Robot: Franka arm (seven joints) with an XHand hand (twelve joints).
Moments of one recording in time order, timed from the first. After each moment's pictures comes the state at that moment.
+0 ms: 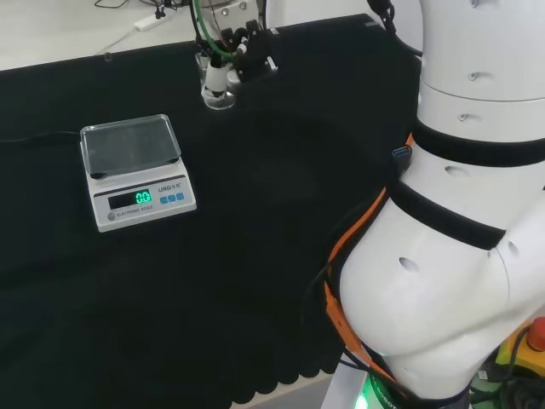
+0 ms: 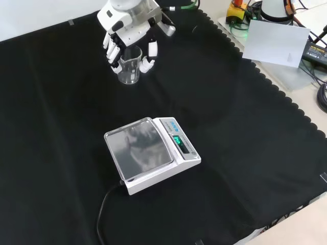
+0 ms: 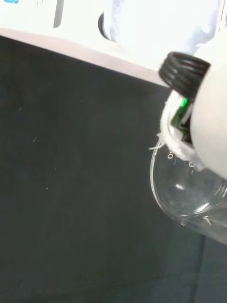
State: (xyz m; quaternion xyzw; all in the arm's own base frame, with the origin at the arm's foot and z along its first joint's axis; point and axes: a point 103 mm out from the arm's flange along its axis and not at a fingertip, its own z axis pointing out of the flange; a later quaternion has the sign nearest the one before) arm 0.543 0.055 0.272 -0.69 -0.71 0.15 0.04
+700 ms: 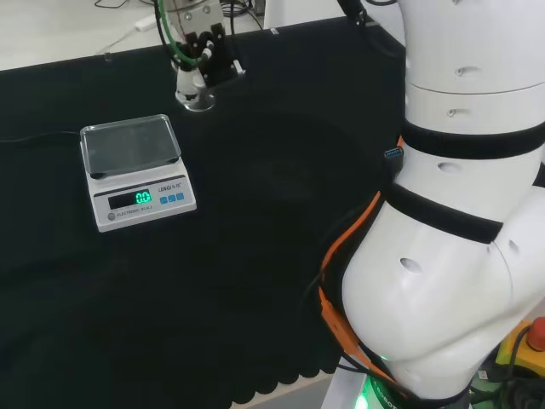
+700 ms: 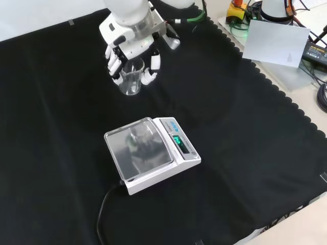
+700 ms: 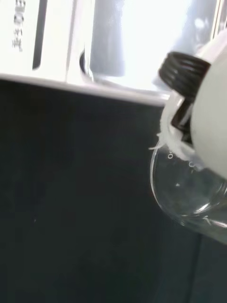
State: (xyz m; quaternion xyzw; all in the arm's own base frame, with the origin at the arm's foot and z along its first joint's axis) arm 0.555 0.106 0.268 -0.70 -0.69 0.17 0.03
